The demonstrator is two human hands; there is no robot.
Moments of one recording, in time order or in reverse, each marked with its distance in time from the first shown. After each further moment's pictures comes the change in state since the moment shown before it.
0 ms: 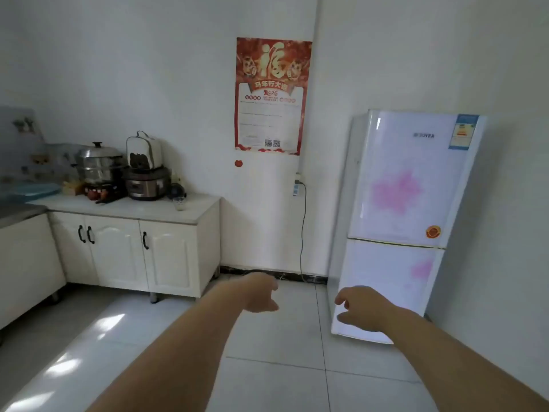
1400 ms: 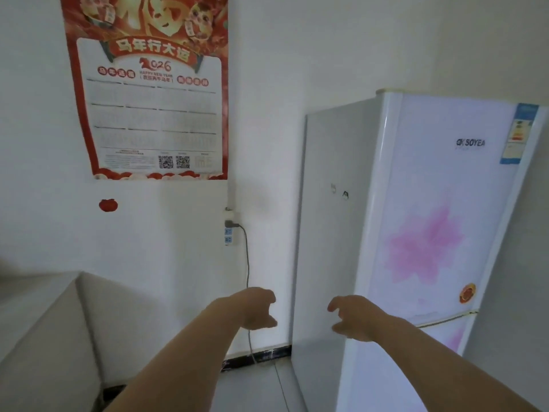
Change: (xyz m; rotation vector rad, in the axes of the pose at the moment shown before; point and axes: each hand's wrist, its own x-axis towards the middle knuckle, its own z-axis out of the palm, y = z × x) left_hand 0.730 -0.122 -0.204 0.078 -0.058 0.339; right_hand 0.652 0.184 -0.160 0.150 0.079 0.370
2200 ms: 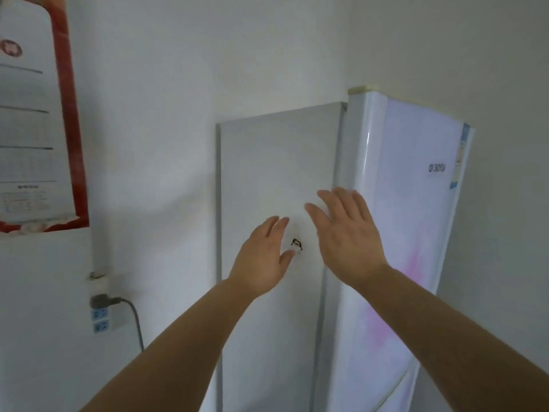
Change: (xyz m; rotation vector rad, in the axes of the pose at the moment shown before) left_hand 0.294 0.048 -0.150 -0.217 0.788 0.594; right_hand 0.191 0.046 -0.186 -0.702 1.136 0.047
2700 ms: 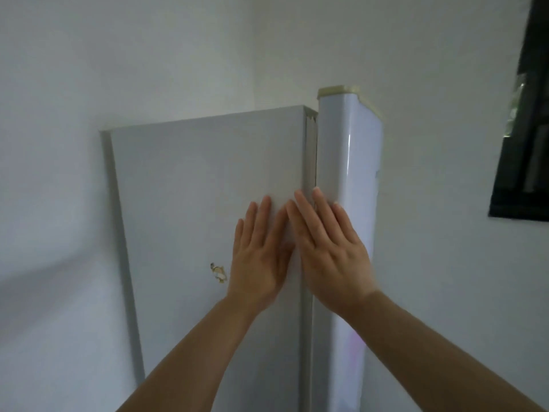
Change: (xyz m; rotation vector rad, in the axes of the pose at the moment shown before) left_hand 0.110 -0.016 0.083 -0.248 0.357 0.442; right_hand 0.020 0.011 0.045 -0.362 0.148 0.119
